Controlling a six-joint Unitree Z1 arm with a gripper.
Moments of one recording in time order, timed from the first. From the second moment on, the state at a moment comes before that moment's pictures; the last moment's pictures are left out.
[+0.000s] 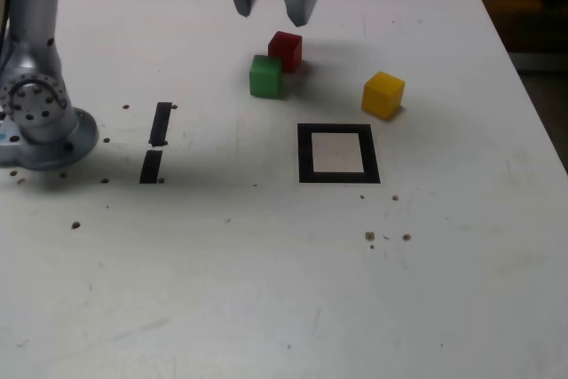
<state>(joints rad) 0.38 1.93 -1.48 1.25 0.31 0.66</state>
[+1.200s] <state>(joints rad) 0.41 2.03 -1.37 1.06 0.26 0.69</state>
